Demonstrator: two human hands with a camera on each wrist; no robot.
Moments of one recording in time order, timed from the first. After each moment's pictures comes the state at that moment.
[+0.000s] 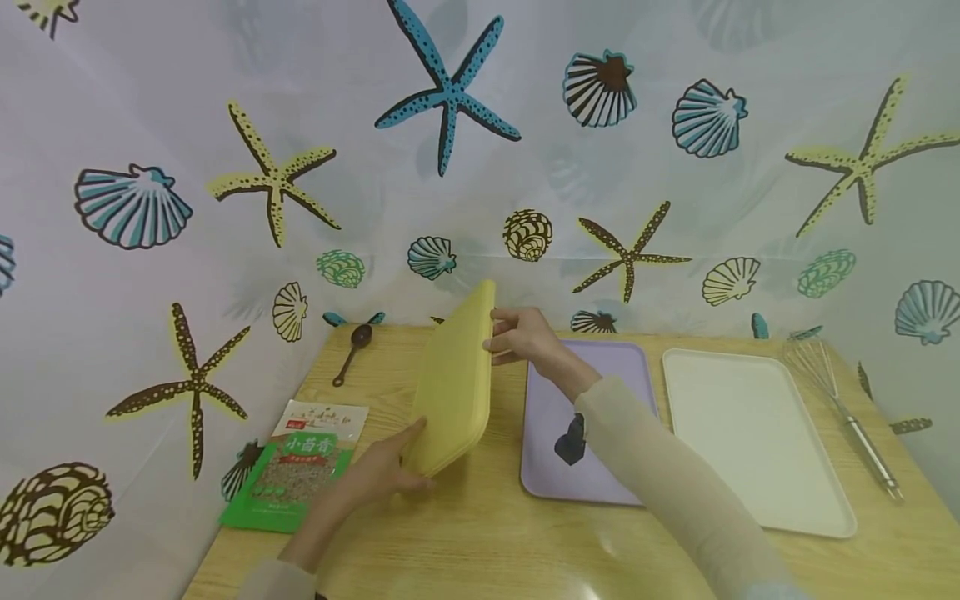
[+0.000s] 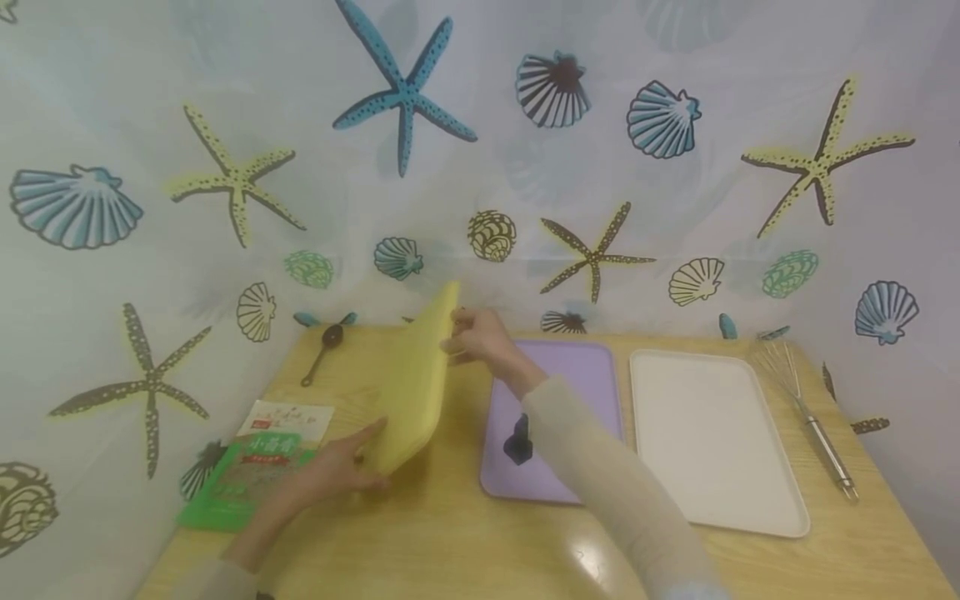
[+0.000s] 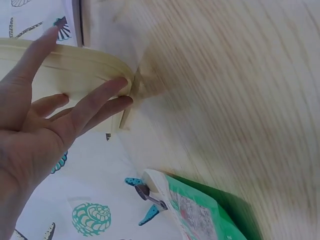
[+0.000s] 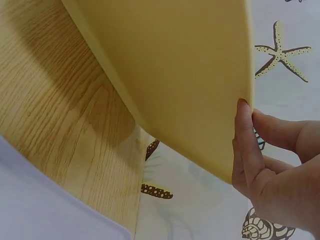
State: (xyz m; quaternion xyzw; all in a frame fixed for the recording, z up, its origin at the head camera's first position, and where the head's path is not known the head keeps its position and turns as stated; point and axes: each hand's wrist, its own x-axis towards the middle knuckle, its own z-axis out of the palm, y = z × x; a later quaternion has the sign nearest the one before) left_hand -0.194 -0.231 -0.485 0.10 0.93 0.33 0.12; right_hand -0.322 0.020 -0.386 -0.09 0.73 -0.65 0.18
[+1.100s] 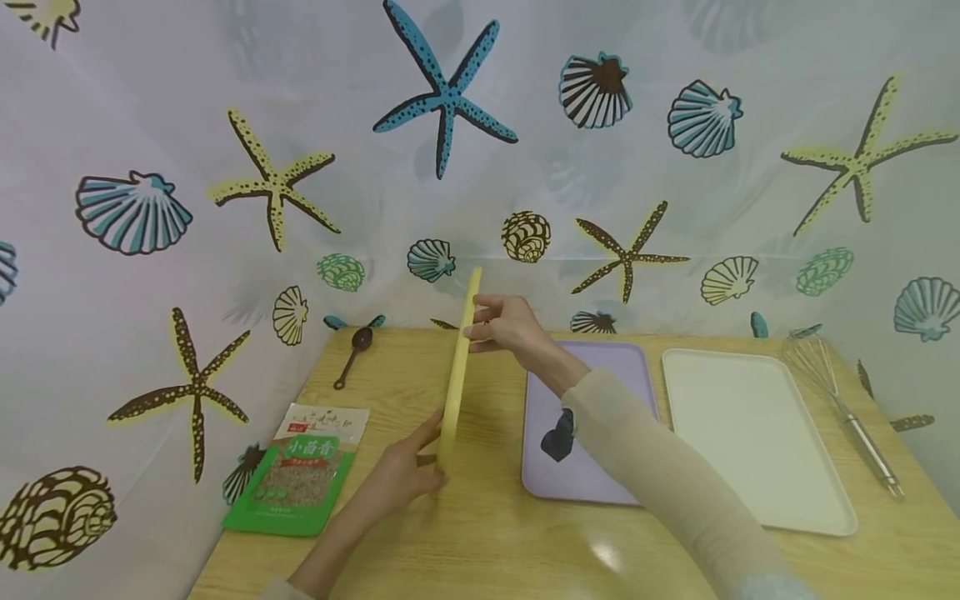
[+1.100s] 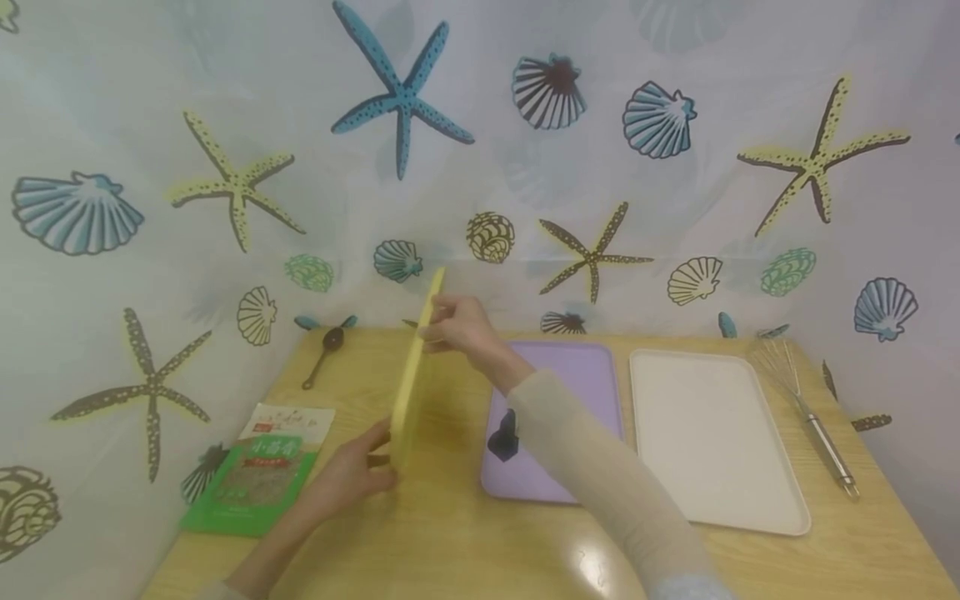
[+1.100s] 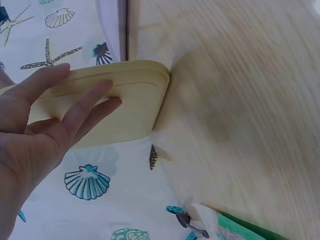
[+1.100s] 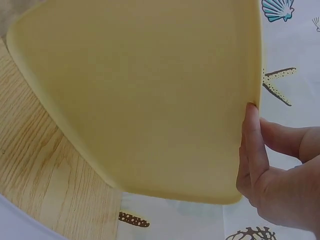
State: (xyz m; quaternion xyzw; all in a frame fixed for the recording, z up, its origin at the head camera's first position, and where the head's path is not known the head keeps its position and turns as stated) left_hand -0.174 -0.193 -0.466 0.10 0.87 0.48 0.07; right_hand -0.311 0.000 -0.357 -0.09 0.70 -0.69 0.18
